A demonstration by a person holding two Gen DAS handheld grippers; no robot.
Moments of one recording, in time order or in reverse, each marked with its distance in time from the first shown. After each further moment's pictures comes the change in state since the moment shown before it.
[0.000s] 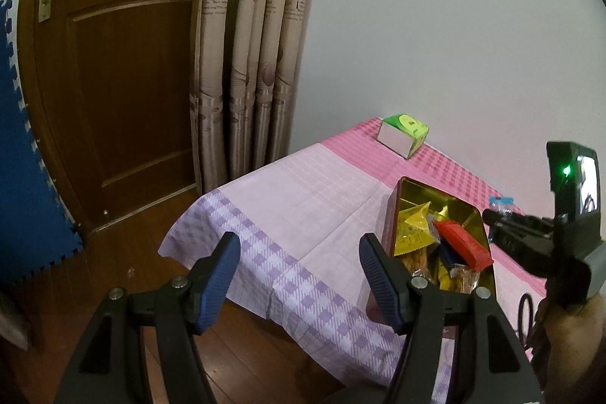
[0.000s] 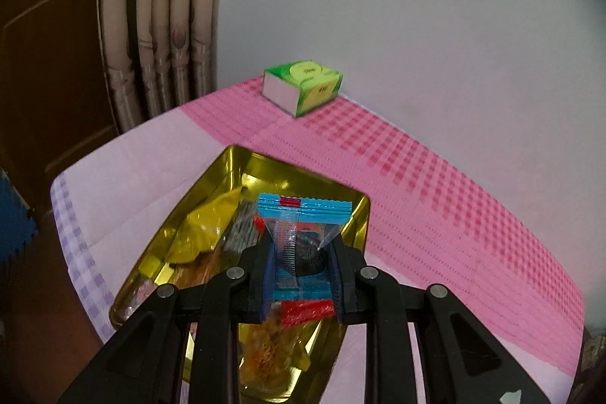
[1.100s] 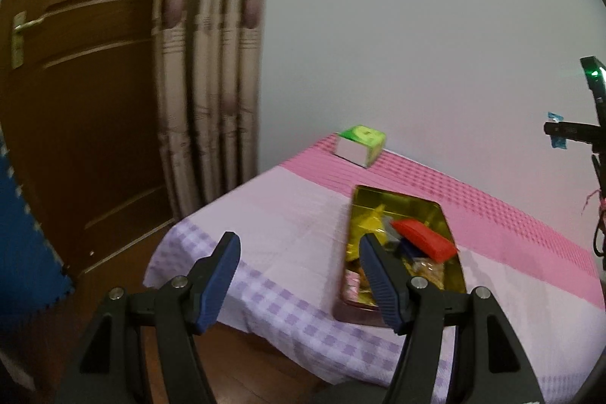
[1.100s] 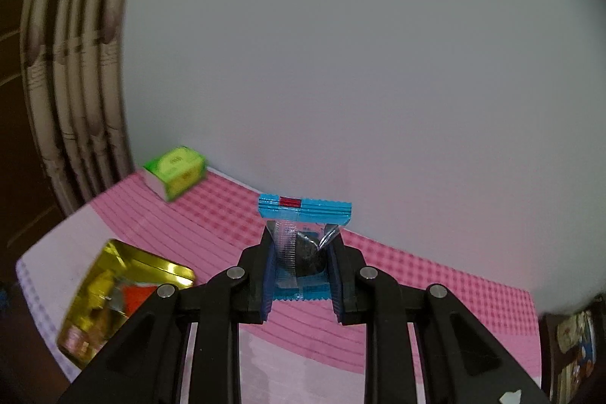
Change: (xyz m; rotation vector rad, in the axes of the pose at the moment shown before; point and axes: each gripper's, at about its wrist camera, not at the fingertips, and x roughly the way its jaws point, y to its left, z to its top) left arm -0.031 -0.032 -0.007 0.114 -0.097 -0.072; right arm -0.098 -0.177 0.056 0.158 -0.186 -0.205
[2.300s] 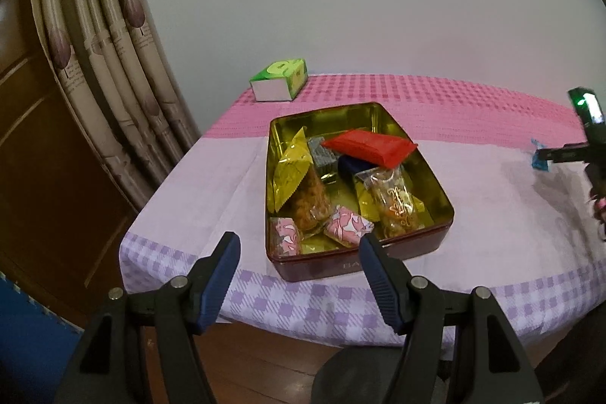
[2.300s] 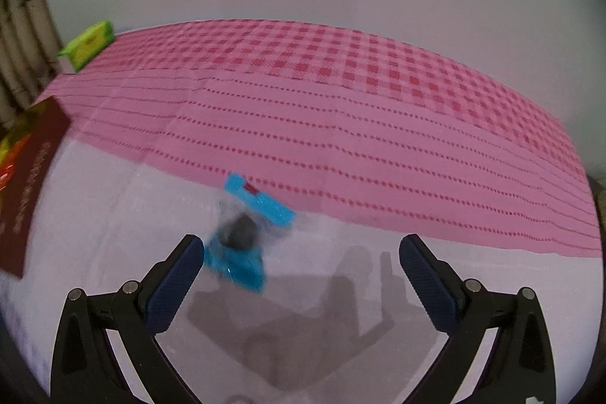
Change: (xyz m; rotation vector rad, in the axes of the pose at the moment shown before) left arm 0.052 -0.090 -0.047 0.429 0.175 -0.108; right arm 0.097 -0.151 -0.263 0.227 0.427 -0.001
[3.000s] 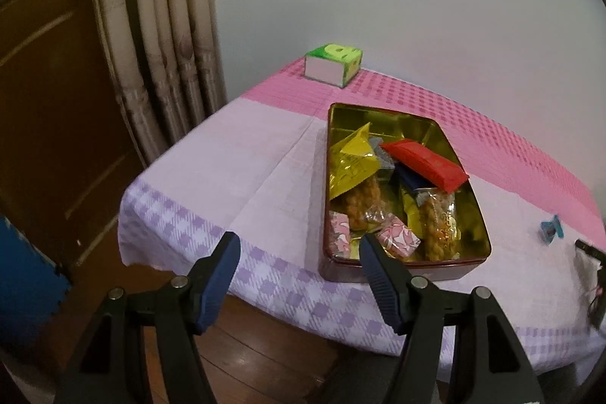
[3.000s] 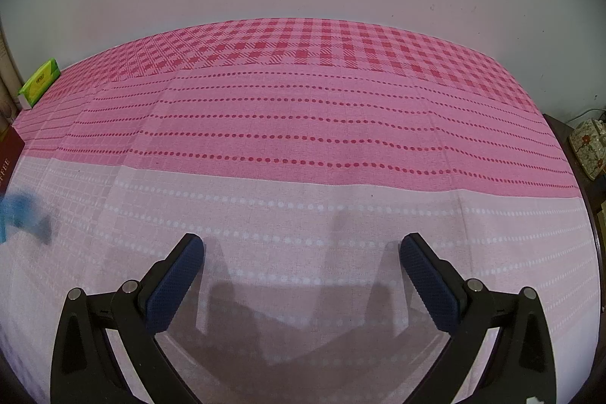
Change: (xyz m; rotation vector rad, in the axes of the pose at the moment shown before) left arm 0.016 0.062 -0.002 -0.256 0.073 -0.007; right arm -0.001 -0.141 -0.036 0.148 -0.027 -0.052
